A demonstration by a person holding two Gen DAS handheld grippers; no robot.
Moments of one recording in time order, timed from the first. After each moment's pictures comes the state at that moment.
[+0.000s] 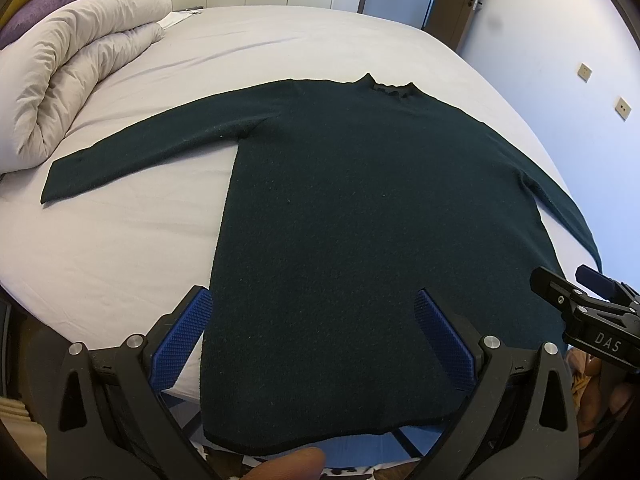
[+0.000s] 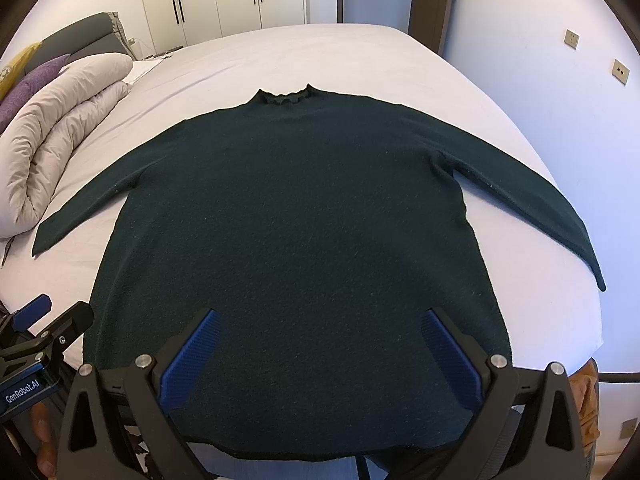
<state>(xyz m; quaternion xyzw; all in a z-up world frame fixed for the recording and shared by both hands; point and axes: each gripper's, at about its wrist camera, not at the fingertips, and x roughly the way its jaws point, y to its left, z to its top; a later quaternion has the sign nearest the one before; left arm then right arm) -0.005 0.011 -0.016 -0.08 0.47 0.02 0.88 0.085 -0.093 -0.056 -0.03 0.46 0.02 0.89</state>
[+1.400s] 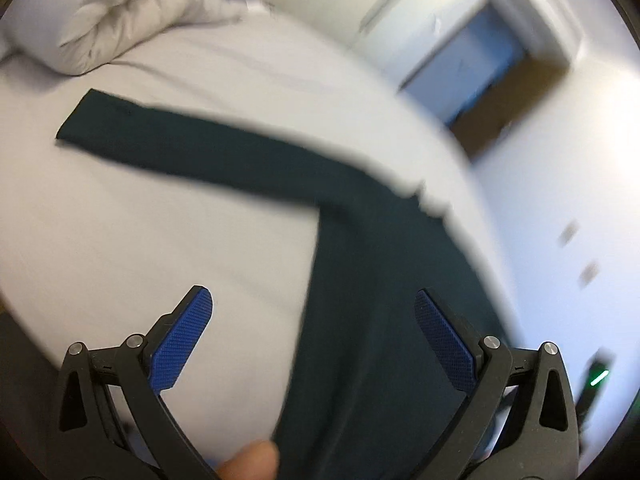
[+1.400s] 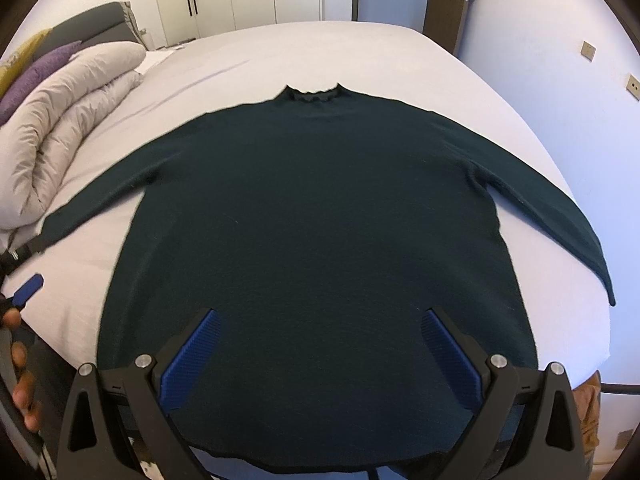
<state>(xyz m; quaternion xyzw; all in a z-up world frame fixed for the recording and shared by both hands) -0.005 0.209 -0.021 -0.36 0.33 0.02 0.87 0.098 -0.052 -0.057 -0.03 0.46 0.03 0.88</state>
